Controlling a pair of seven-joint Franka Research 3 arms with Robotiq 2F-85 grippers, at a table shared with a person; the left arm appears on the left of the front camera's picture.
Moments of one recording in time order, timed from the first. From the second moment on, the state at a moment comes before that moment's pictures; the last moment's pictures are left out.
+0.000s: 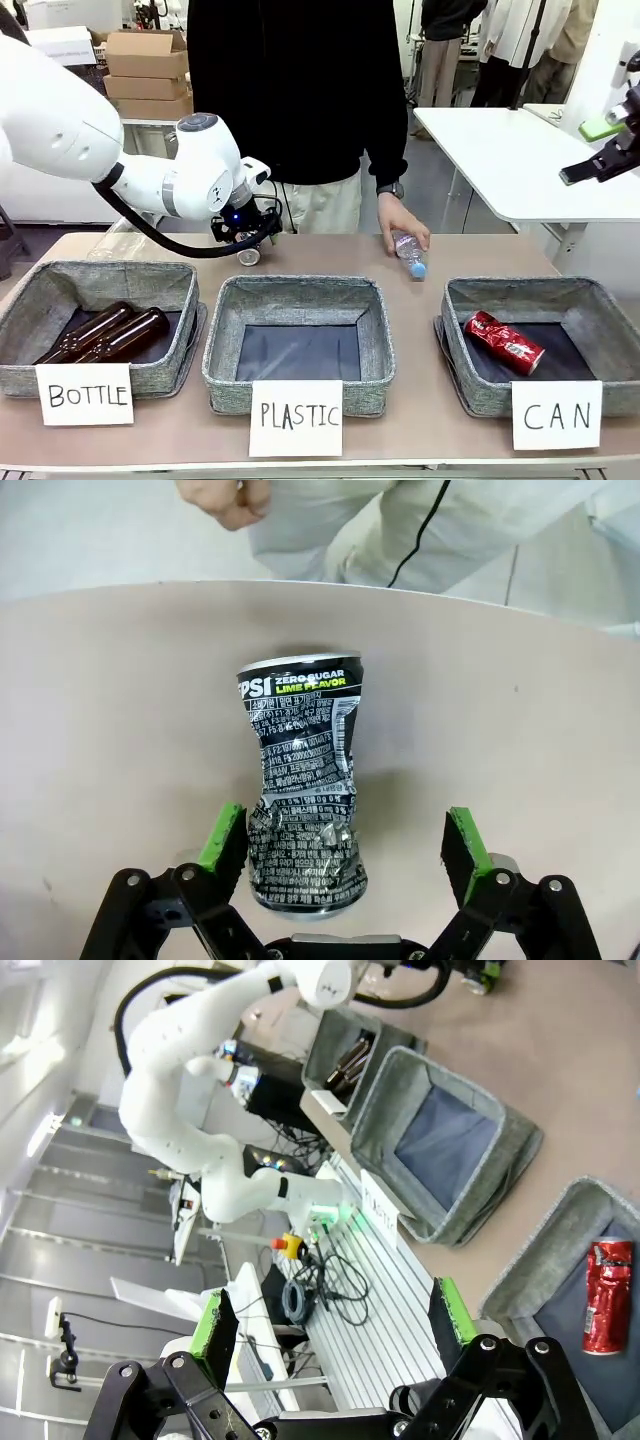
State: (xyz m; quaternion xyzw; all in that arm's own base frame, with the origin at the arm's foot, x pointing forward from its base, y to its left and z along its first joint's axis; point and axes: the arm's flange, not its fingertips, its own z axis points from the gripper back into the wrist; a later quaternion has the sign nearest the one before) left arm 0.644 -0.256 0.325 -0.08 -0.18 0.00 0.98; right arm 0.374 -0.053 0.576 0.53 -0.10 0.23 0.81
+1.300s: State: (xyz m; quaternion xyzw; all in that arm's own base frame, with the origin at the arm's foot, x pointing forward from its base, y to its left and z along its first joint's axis) left arm 0.650 -0.265 0.318 -0.03 -0.17 0.04 0.98; right arm 0.374 -0.053 0.576 0.53 -0.10 0.23 0.81
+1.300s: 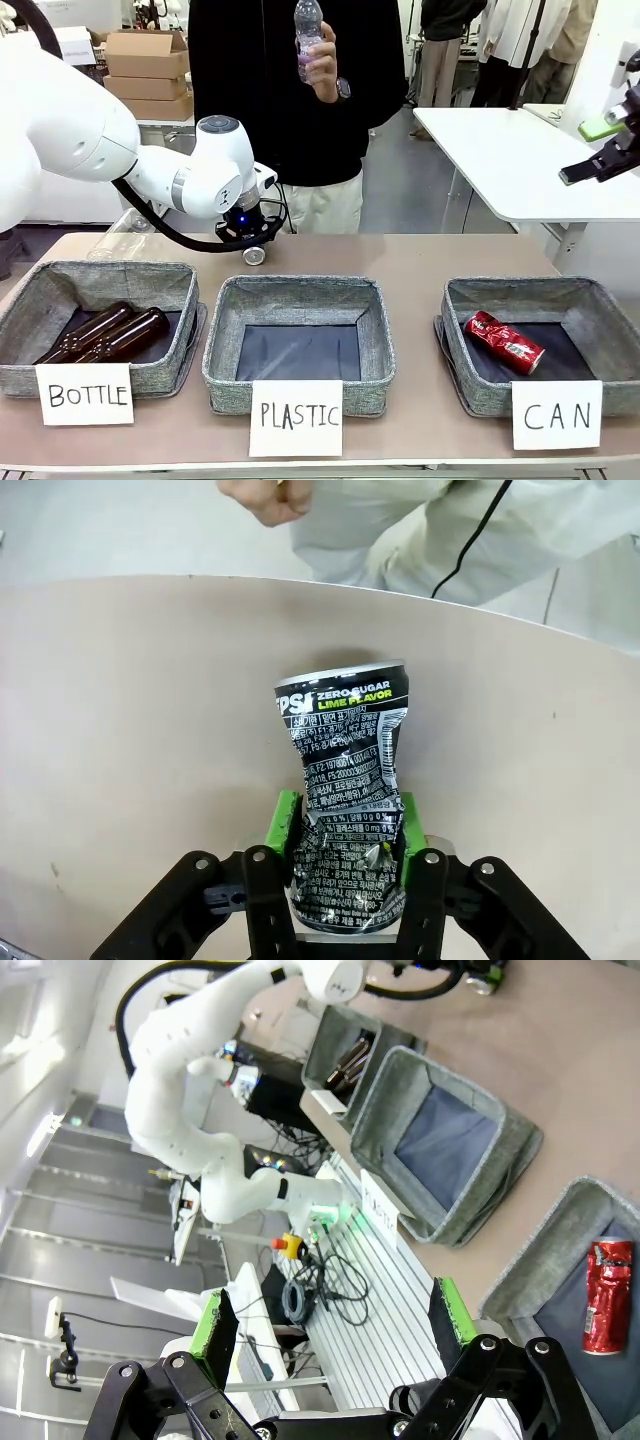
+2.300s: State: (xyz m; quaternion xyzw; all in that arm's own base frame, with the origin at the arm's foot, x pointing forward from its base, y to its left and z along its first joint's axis) left arm 0.467 -0.154 0.511 -0.23 -0.22 -0.07 0.94; right arm 0.374 -0.053 0.576 0.53 -0.11 0.23 0.81
